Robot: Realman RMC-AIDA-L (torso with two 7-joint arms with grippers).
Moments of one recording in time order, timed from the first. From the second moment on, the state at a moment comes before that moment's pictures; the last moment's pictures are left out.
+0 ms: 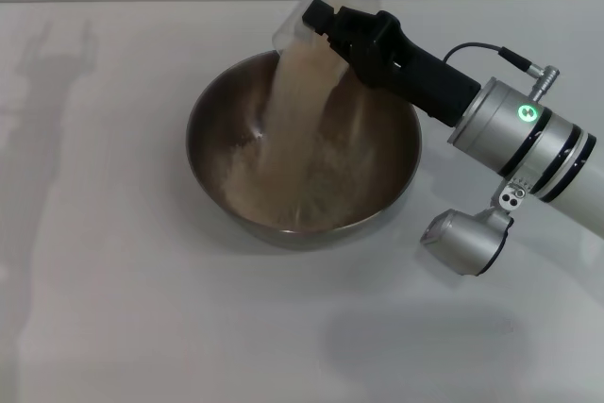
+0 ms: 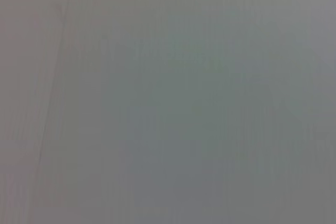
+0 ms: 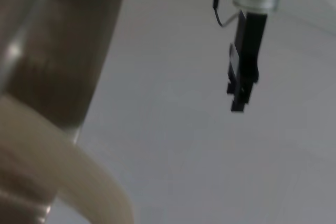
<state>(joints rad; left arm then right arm) -0.38 -2.04 -1.59 -0.58 2.89 1.01 -0.18 0.71 2.08 0.46 0.14 -2.49 -1.35 -1.49</state>
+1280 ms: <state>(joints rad) -0.37 -2.04 -1.59 -0.59 2.89 1.02 -0.17 0.52 2.09 0.67 0.49 -2.04 -1.33 -0.43</state>
